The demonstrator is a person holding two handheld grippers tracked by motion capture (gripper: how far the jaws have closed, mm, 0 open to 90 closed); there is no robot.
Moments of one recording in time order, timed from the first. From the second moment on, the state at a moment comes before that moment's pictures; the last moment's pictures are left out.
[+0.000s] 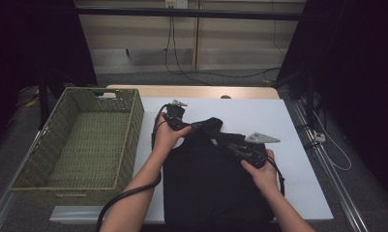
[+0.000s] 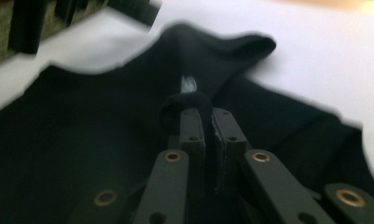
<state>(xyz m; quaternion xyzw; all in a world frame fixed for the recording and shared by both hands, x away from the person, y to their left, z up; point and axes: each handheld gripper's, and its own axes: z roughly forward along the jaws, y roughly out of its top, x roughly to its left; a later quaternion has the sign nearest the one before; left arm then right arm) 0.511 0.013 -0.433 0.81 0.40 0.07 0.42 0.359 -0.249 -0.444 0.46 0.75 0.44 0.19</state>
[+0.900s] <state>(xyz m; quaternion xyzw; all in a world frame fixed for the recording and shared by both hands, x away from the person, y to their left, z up) 0.534 -0.014 -0.445 0.84 0.38 0.07 0.38 0.358 -0.251 -0.458 0.48 0.75 0.42 0.17</state>
